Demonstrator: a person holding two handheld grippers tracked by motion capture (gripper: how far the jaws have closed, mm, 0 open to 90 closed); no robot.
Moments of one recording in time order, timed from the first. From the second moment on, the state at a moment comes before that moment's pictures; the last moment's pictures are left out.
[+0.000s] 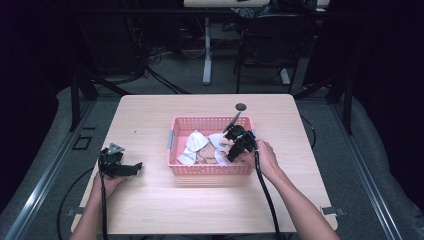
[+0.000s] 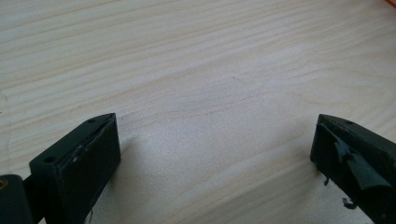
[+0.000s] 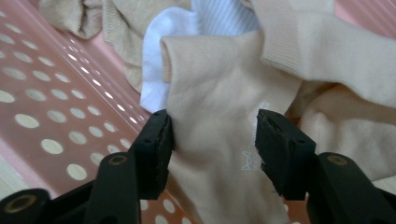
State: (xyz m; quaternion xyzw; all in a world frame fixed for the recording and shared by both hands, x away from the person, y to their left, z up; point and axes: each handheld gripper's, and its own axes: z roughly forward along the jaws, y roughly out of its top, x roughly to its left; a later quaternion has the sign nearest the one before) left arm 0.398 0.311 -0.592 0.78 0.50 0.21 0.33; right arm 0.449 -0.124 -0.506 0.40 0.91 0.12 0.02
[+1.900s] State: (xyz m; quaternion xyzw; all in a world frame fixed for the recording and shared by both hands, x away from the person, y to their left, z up) left arm 0.398 0.310 -0.593 0.78 0.50 0.21 0.33; right arm 0.430 -0.153 -0.398 0.38 0.89 0.25 0.07
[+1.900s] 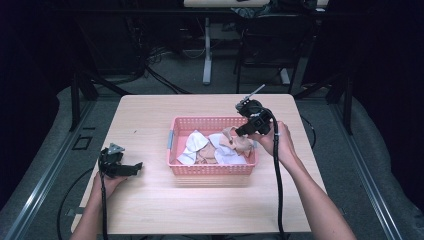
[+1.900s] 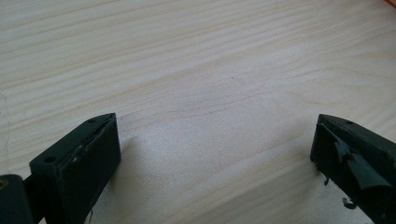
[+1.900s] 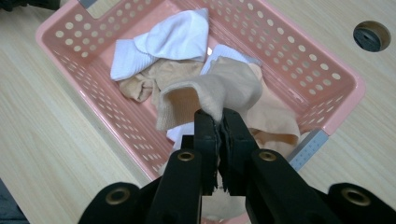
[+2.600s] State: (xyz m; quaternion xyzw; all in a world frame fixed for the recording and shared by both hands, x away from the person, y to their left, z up) left arm 0.397 0.310 -0.592 0.77 0.50 0.21 0.33; right arm 0.420 -0.175 -0.370 0.39 0.88 0.27 0.08
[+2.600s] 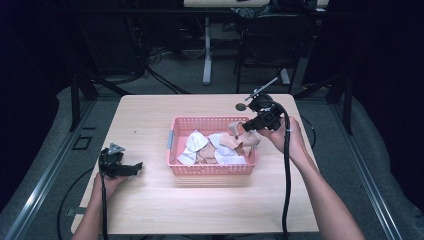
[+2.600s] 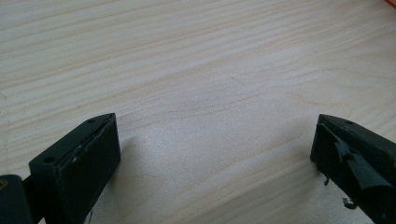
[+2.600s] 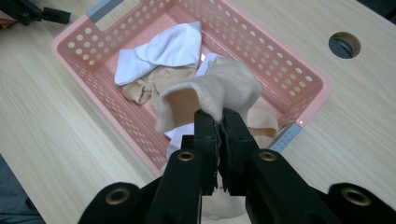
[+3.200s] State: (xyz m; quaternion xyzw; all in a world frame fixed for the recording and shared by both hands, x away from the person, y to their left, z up) left arm 0.396 0.307 -0.593 0.78 0.50 0.20 0.33; right arm 0.407 -0.209 -0.377 0.40 0.86 0.29 0.10
